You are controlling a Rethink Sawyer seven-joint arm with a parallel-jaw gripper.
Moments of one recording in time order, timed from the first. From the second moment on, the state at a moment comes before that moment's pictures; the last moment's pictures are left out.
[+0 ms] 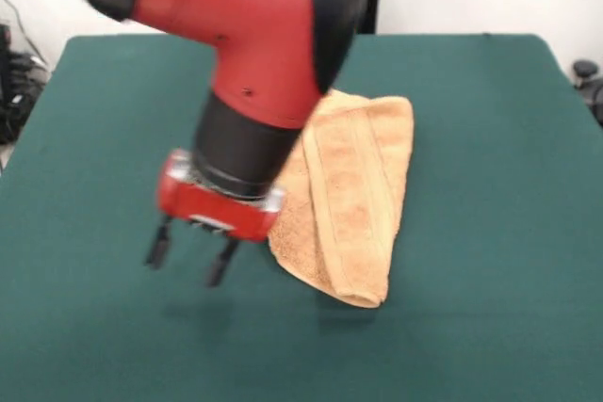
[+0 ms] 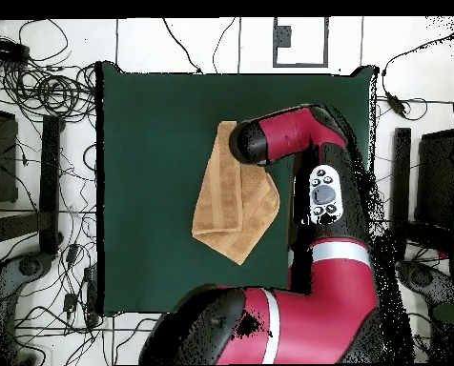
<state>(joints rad) -0.26 -0.29 0.17 0.97 -0.79 0.73 2.12</state>
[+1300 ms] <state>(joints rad) -0.66 -0.09 0.33 0.81 -0.07 0.98 2.12</state>
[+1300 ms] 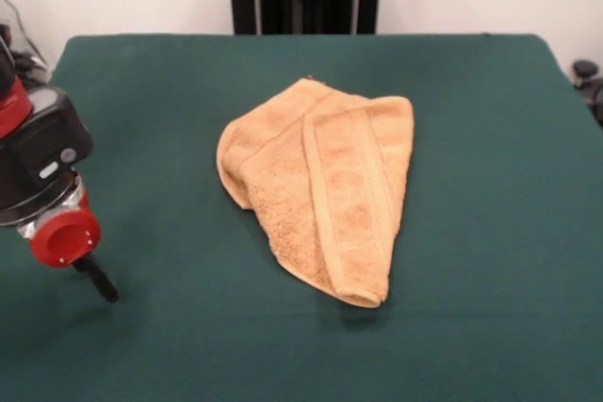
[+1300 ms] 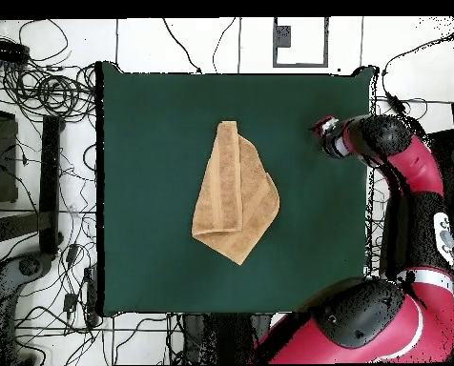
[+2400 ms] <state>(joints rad) -0.65 -0.02 0.33 0.97 0.20 1.20 2.12</state>
